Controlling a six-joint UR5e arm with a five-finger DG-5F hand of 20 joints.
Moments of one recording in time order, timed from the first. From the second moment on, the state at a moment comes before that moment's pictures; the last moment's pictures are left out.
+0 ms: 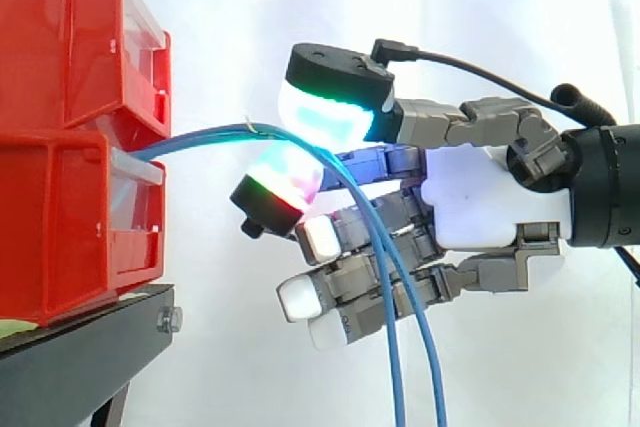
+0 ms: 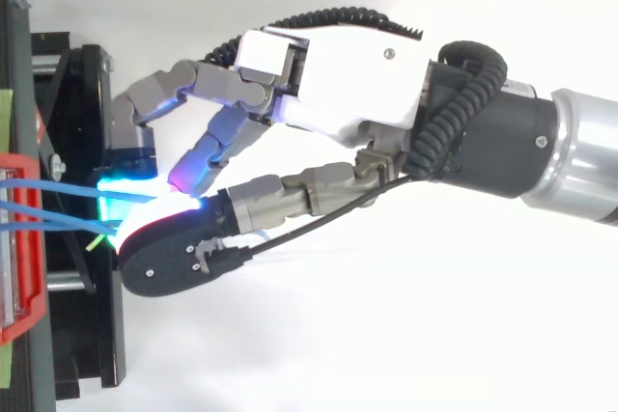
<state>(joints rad) 0.16 -2.33 -1.07 -2.91 -1.21 -0.08</state>
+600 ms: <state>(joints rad) 0.16 -2.33 -1.07 -2.91 -1.21 -0.08</state>
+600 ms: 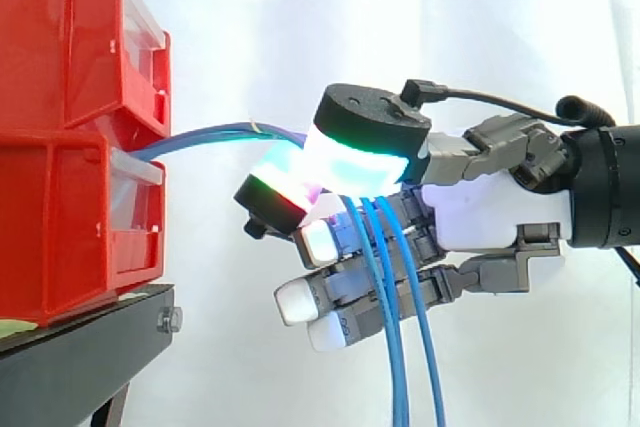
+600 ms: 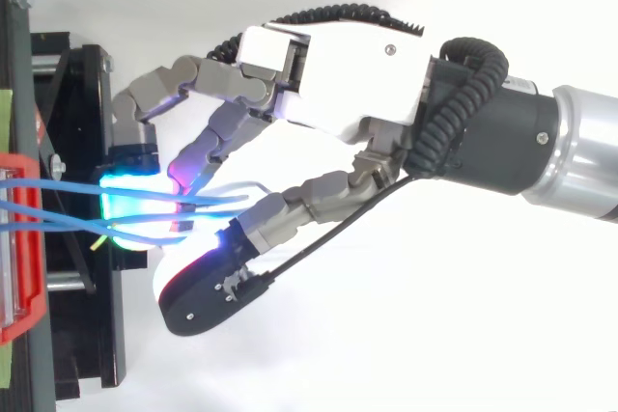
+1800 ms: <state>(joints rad) 0.15 -2.33 -1.06 -2.93 -1.21 -0.09</state>
